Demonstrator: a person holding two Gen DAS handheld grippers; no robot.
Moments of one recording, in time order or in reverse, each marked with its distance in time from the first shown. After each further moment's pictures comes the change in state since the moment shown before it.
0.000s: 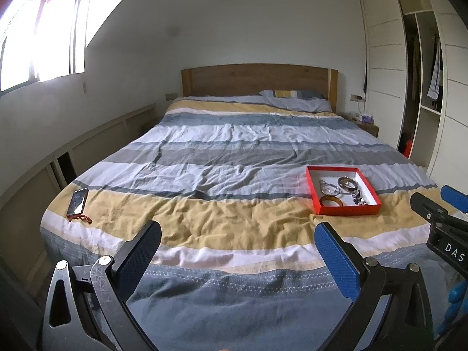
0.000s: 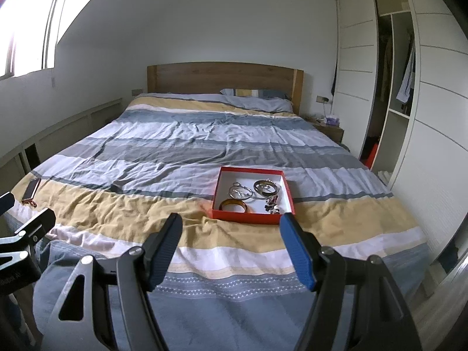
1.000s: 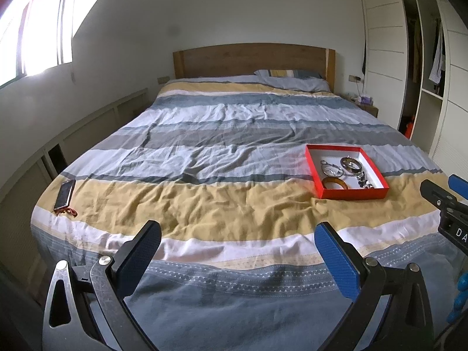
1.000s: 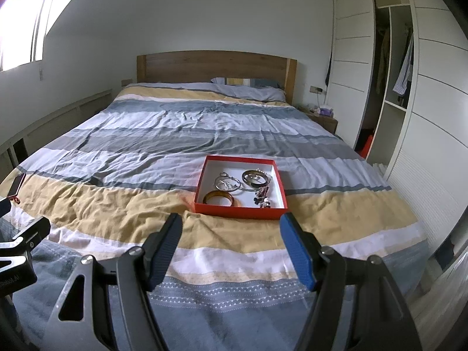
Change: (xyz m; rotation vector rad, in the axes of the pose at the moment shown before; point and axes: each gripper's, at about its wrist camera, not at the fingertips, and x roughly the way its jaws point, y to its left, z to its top) left arm 0.057 -0.009 -0.008 0.032 0.095 -0.023; right arm 0.046 -0.015 -0.010 0.014 0.048 -0.042
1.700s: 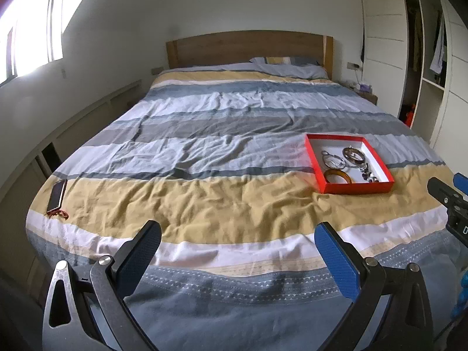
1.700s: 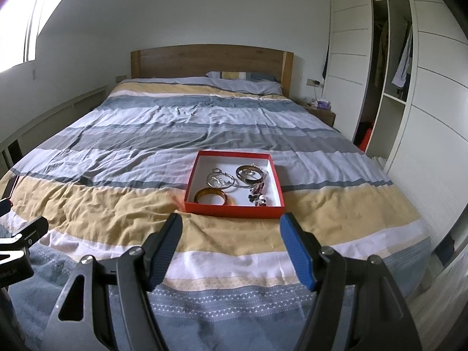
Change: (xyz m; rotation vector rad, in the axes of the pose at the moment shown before) left arm 0.034 -0.007 0.012 0.031 0.061 -0.013; right arm 0.029 -0.016 0.002 0.021 0.031 -0.012
